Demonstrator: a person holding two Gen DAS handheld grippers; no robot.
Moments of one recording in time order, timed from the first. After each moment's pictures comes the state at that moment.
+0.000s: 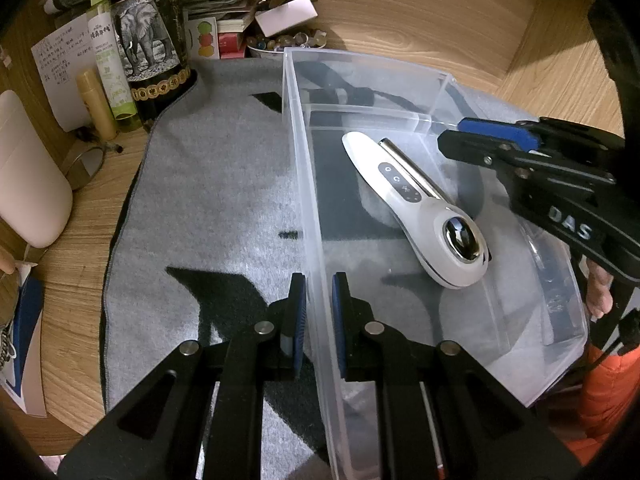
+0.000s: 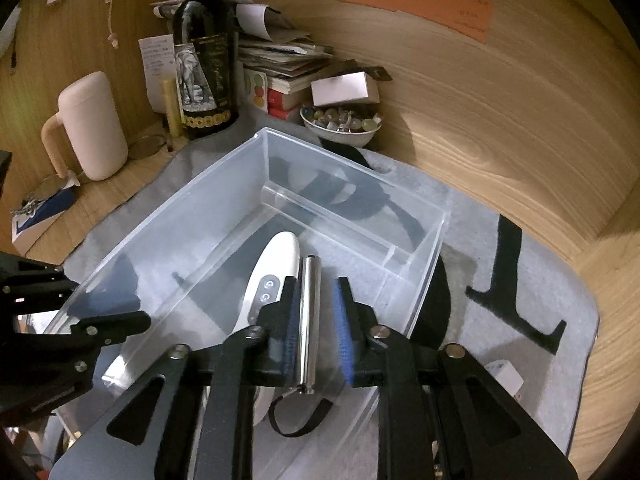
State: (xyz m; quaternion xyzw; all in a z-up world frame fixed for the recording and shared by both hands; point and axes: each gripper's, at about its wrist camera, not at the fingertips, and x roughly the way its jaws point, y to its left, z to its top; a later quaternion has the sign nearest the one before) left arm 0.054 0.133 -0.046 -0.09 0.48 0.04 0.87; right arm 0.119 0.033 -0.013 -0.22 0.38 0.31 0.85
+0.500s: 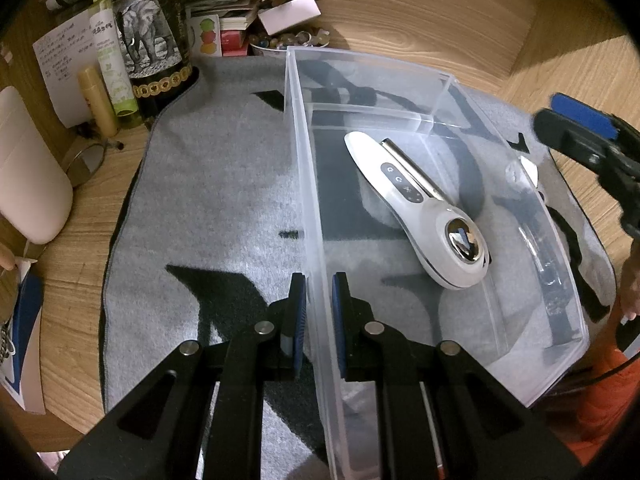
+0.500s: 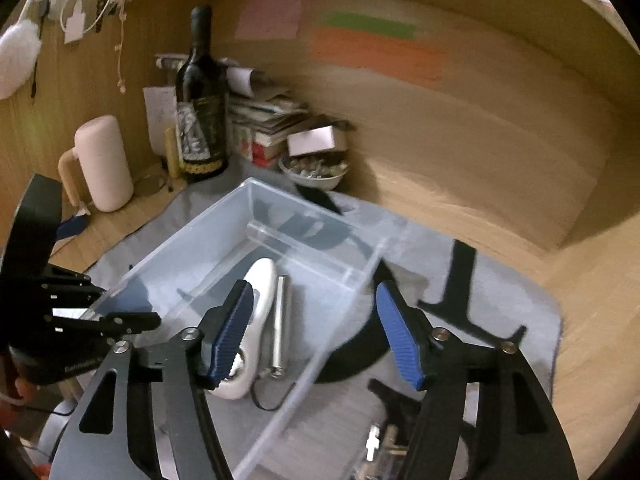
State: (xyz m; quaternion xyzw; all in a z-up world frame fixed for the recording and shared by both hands) left arm 0.054 0.136 -0.046 -0.09 0.48 0.04 0.87; right arm 0.094 -0.010 0.029 -0.19 0.30 0.29 0.89
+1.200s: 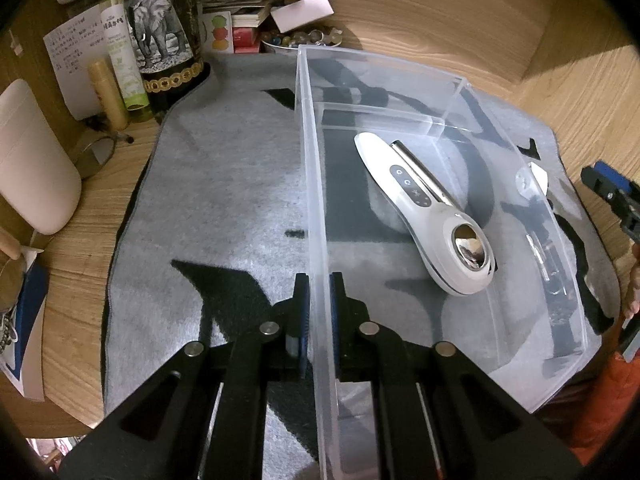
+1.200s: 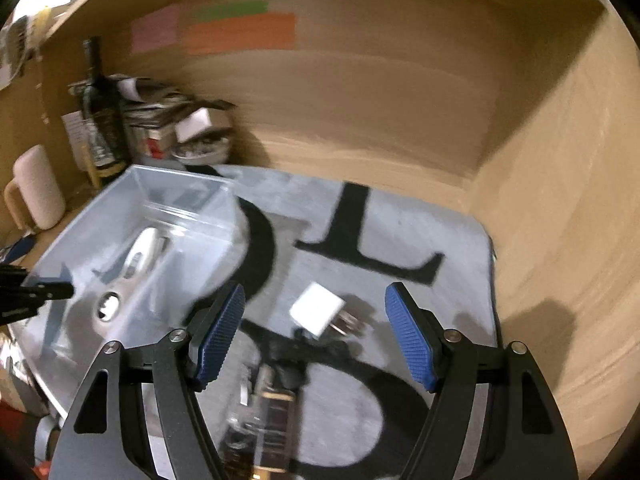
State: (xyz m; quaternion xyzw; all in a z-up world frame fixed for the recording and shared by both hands) left arm 0.054 0.134 -0.045 -0.10 0.48 0.06 0.87; right arm 0.121 -0.122 0.017 -0.13 0.34 0.18 0.91
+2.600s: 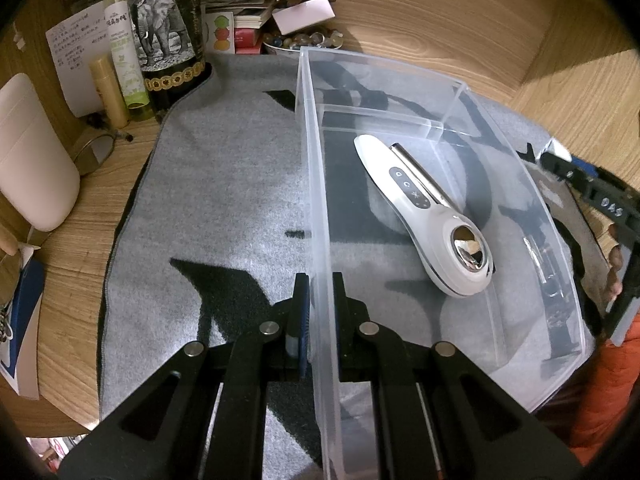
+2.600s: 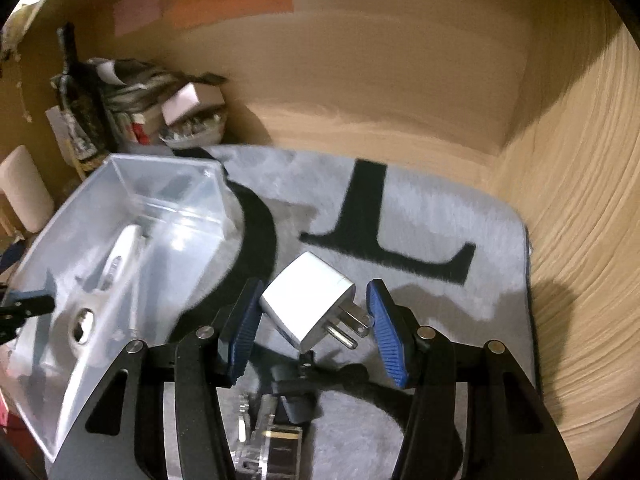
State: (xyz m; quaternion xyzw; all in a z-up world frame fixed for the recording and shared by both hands) left arm 0.052 0.136 -0.046 -0.10 0.48 0.06 0.87; right arm 0.151 -0.100 -0.005 -0.12 0.37 0.20 0.90
